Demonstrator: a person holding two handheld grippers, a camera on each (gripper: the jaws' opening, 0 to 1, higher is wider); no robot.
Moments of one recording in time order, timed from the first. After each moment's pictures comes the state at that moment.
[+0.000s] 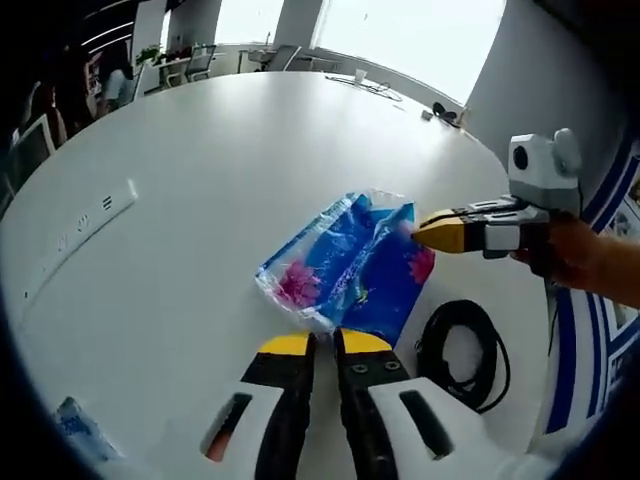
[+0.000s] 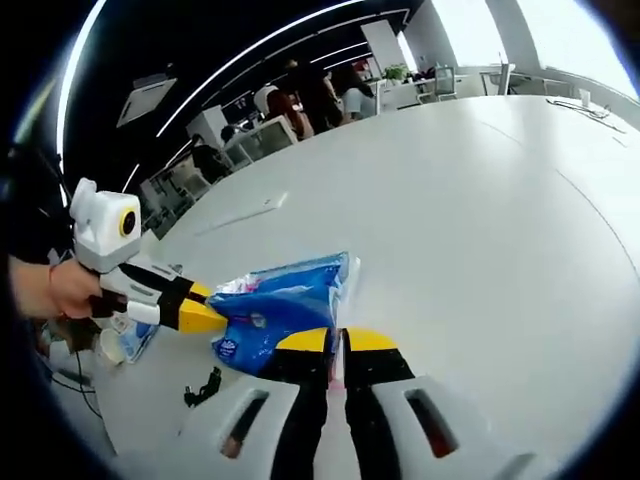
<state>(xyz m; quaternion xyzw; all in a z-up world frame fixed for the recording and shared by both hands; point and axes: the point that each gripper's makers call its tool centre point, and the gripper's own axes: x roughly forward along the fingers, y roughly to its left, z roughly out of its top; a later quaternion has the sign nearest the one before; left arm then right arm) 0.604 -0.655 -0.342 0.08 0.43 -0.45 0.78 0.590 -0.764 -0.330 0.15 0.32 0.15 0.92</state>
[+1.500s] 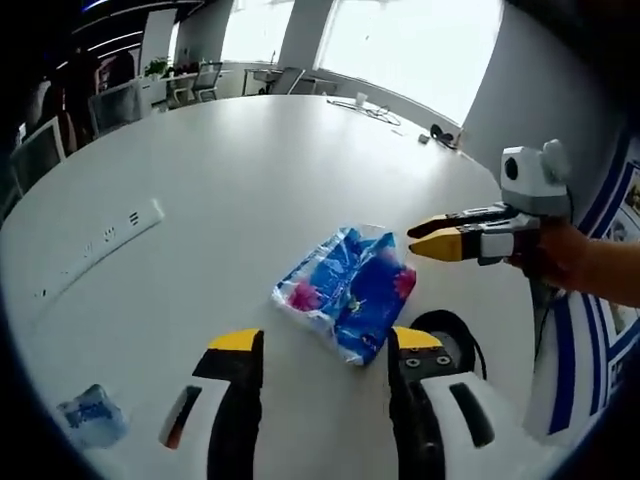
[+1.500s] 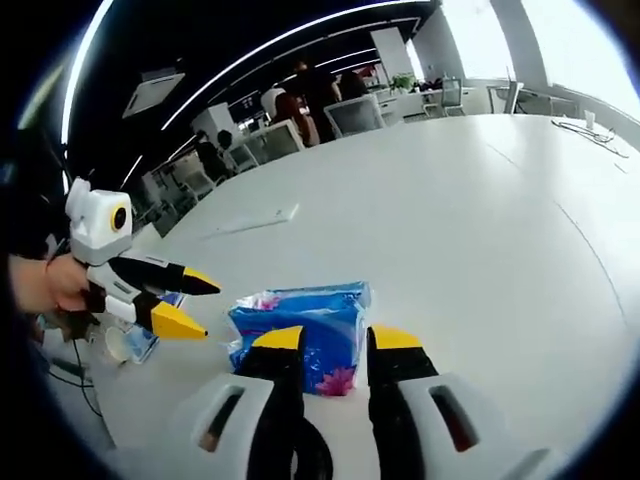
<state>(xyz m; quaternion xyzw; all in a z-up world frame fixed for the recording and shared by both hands) 0.602 -0.633 -0.299 0.06 0.39 -0.44 0.81 0.590 -0.757 -0.294 0.12 0.31 0.16 0.93</state>
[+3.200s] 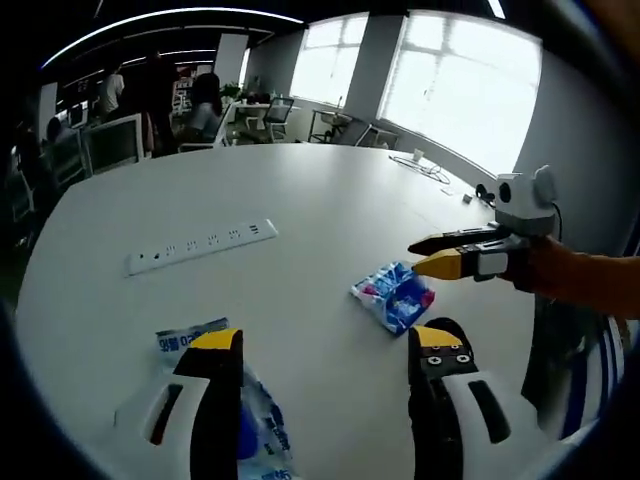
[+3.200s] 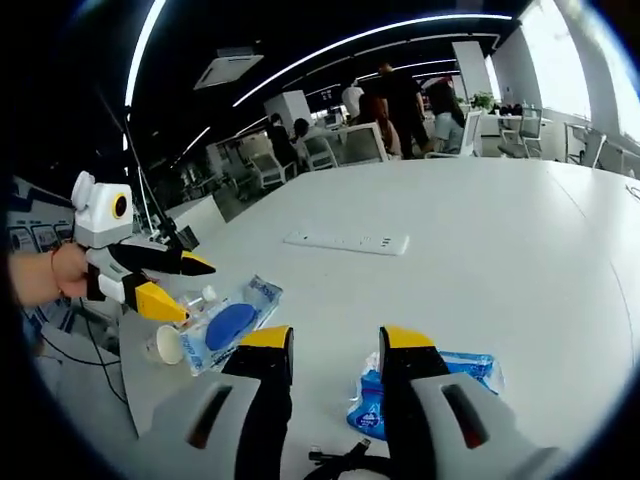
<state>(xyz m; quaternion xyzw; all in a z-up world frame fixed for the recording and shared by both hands) 0.580 -0.497 -0.215 -0.01 0.33 -0.32 0.89 0.605 -0.638 -0.225 0.06 0.28 0.31 0.91</state>
